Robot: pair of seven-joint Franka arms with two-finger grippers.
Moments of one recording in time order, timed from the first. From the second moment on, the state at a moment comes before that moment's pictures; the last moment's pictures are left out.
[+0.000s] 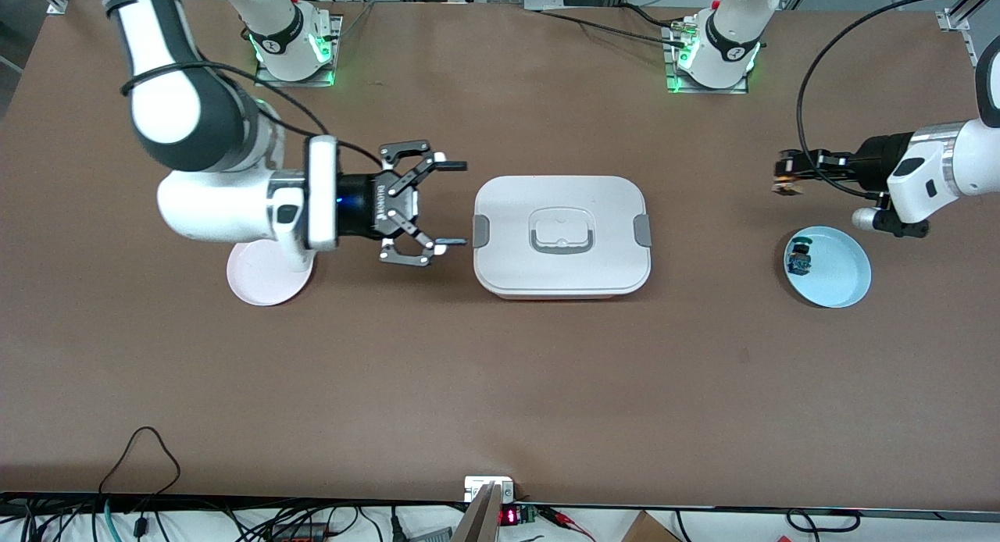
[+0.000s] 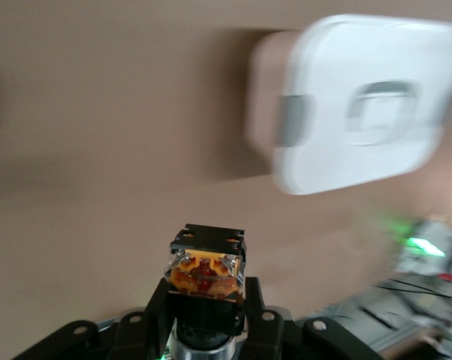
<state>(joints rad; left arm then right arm) 0.50 0.12 -0.41 -1.77 -0.26 1.45 0.12 0.43 0.40 -0.09 -1.58 1.70 1.86 -1.71</state>
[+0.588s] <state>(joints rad) 0.56 0.17 -0.40 -1.98 0.24 1.80 0.03 0.39 0.40 -0.29 -1.61 1.46 1.69 -1.52</state>
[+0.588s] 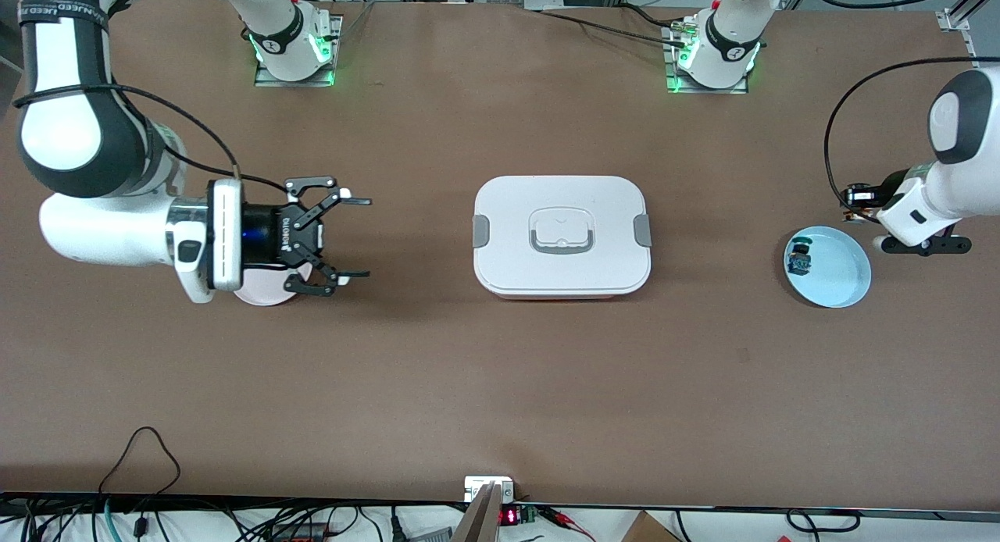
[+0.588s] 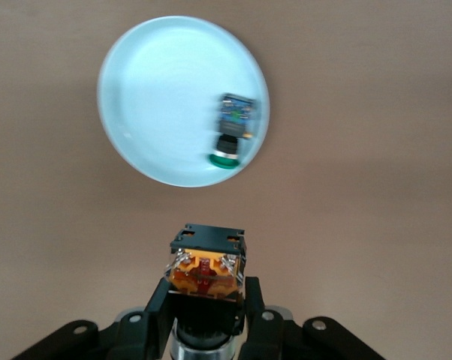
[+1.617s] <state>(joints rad) 0.63 0.50 -0.40 -1.98 0.57 2.18 -0.13 0.34 0.35 -0.36 -1.61 0.83 1.55 -0.65</state>
